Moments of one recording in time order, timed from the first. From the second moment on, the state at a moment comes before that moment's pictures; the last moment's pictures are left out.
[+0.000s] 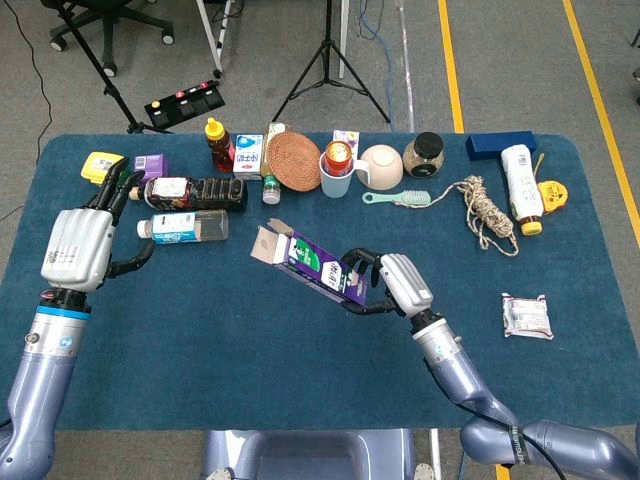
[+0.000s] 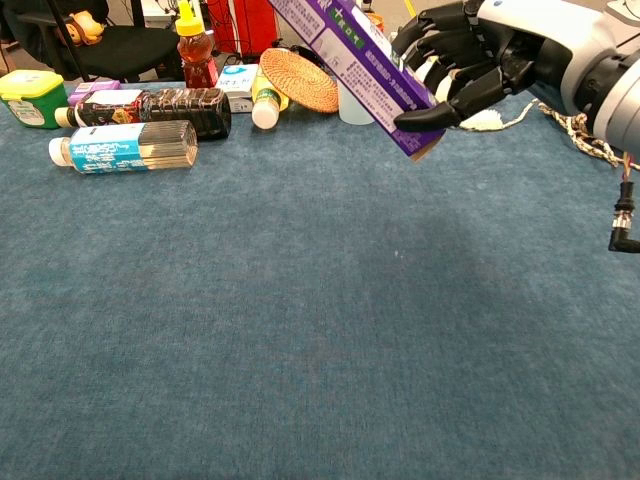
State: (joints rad) left arm -0.58 -0.99 -0.30 -2.14 1.01 1.38 0.41; right arm 0.65 -1.50 0.26 -1.67 -1.30 1.13 0.27
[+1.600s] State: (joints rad) left arm -0.51 -0.96 -0.26 -2.04 1.08 1.32 0.27; right arm 0.65 -1.50 0.09 -1.26 -1.53 1.07 0.09
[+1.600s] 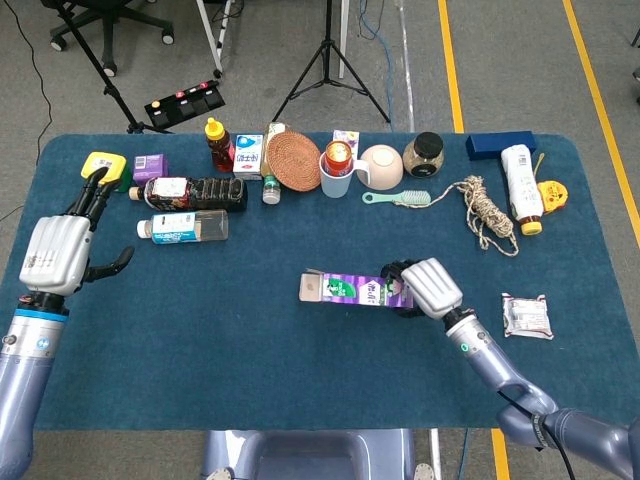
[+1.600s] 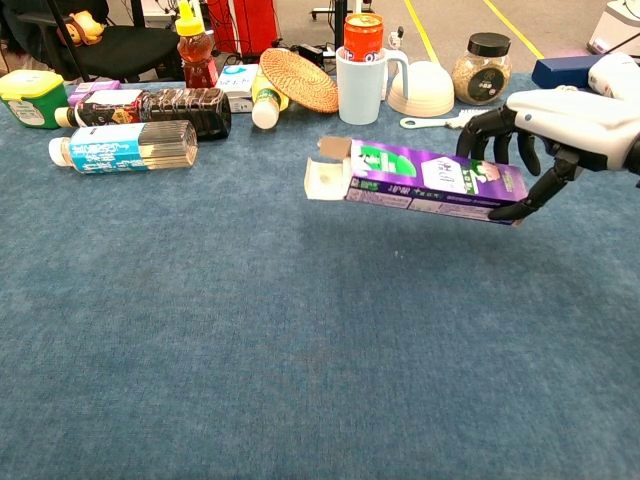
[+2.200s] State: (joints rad) left arm -0.49 -0.96 -0.26 -2.00 1.09 1.29 0.23; right arm 0.68 -1.52 0.08 -1.19 -1.47 0.97 0.00
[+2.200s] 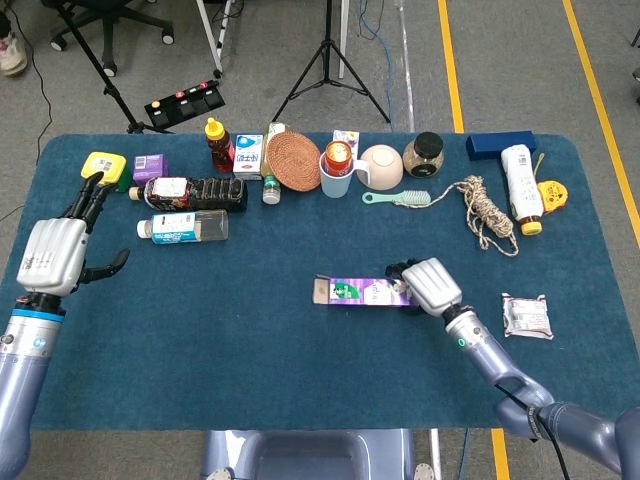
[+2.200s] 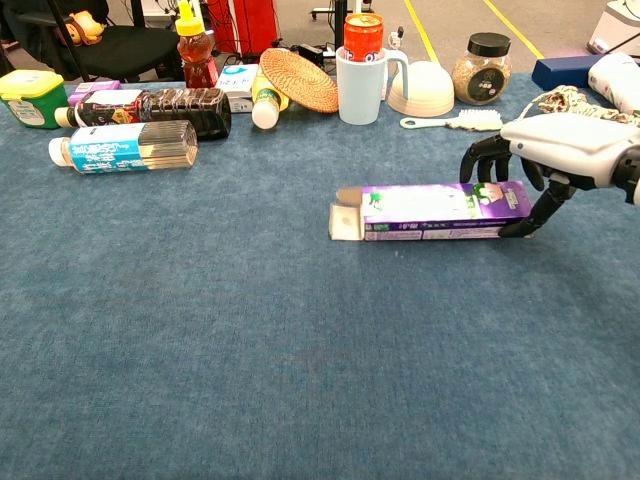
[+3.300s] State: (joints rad) left arm -0.17 -0.98 -0.02 -1.76 1.43 1.49 -0.08; right arm 0.46 -1.18 0.00 -1.52 -1.60 1.31 0.12
